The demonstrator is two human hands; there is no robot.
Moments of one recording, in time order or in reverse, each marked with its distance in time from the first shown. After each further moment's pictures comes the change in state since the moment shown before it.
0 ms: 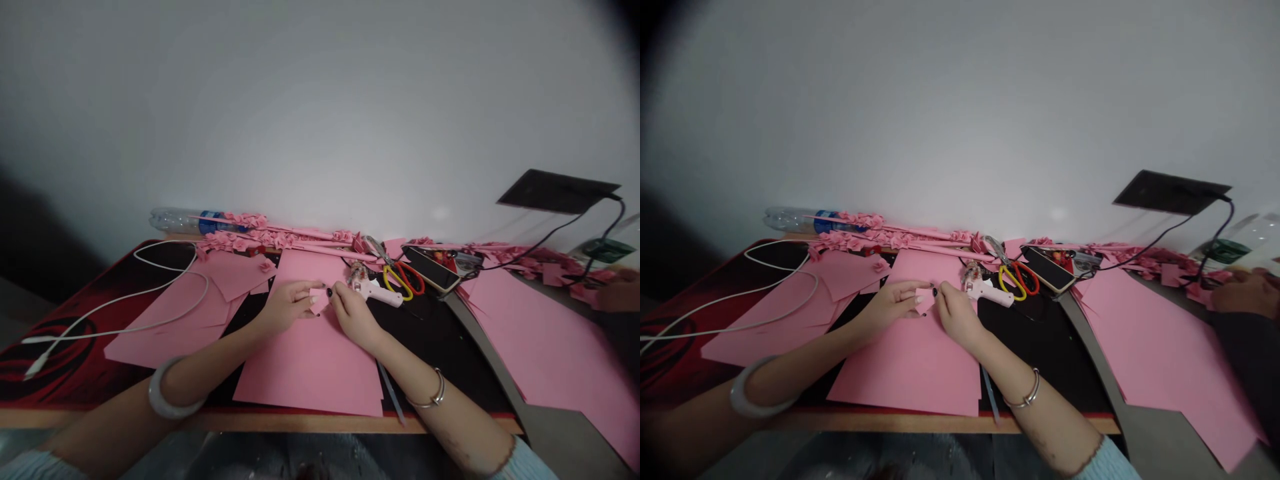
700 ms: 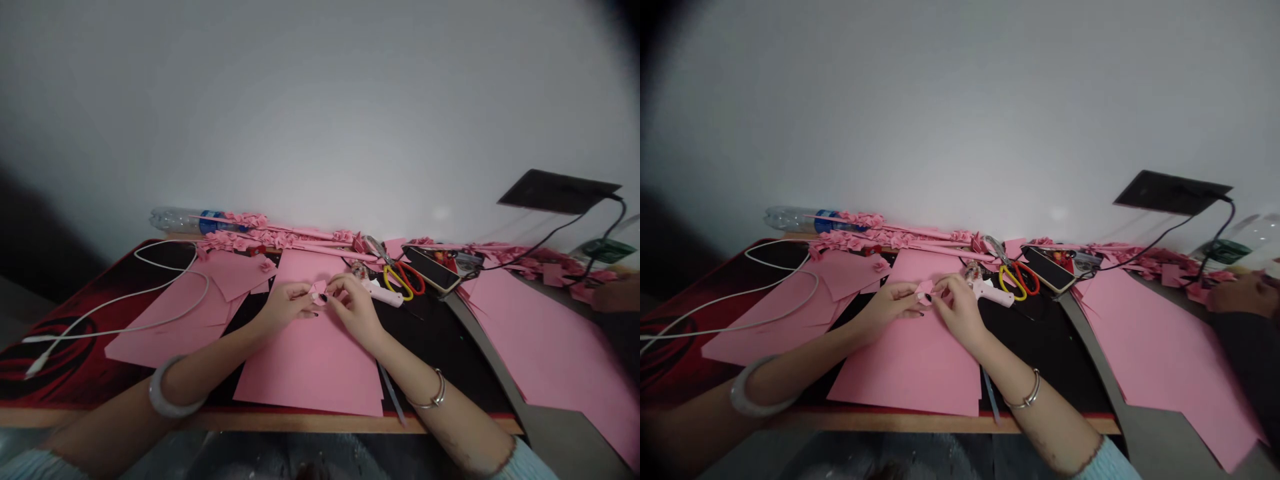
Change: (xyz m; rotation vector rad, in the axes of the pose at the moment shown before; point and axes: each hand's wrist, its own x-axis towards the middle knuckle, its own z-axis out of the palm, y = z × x) left_hand 0.000 0.001 0.000 -0.007 0.042 -0.072; right_hand 0.000 -0.003 -0.004 0.212 0.152 -0.030
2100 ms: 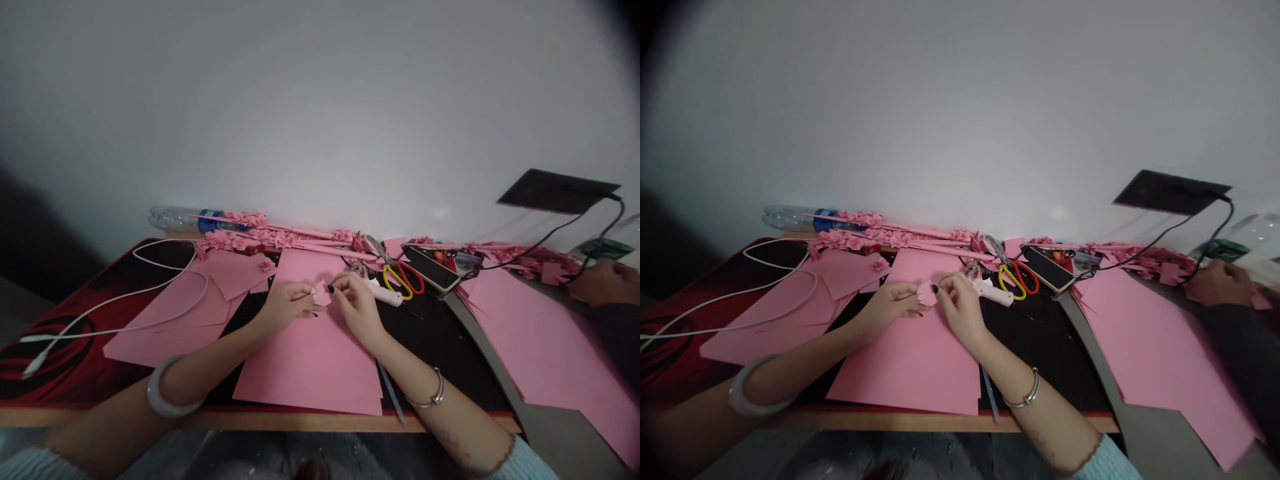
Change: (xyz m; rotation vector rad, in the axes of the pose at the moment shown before) left_hand 0.001 -0.002 -0.001 0.029 -0.041 0.012; right_hand 0.000 0.004 0.000 0.011 0.080 -0.014
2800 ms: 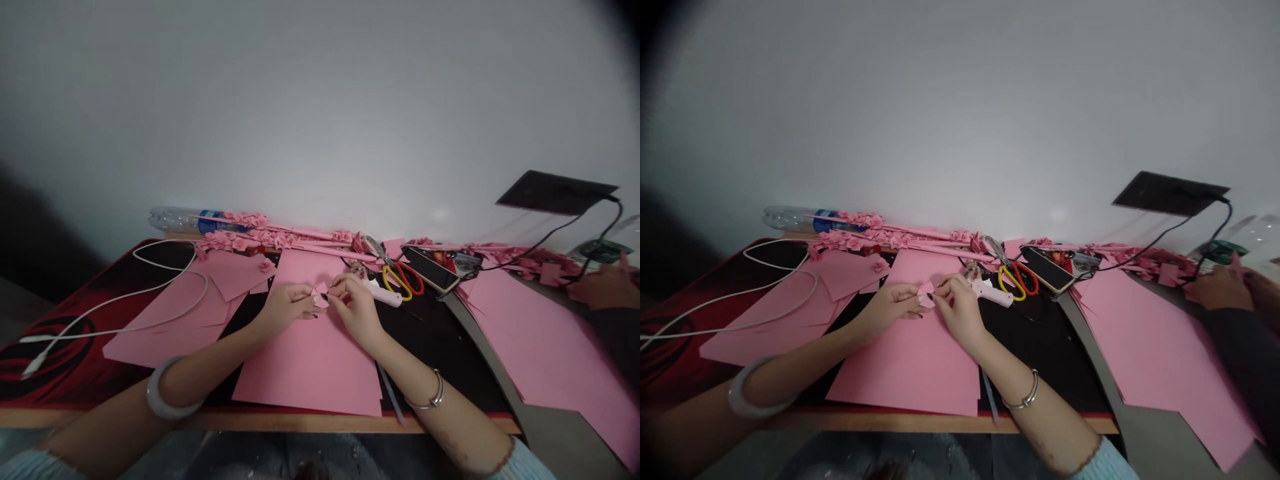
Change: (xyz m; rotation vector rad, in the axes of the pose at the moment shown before) left_hand 0.000 0.000 0.002 0.020 0.016 -0.006; right_hand -0.001 0.002 0.001 -0.018 -0.014 -0.012
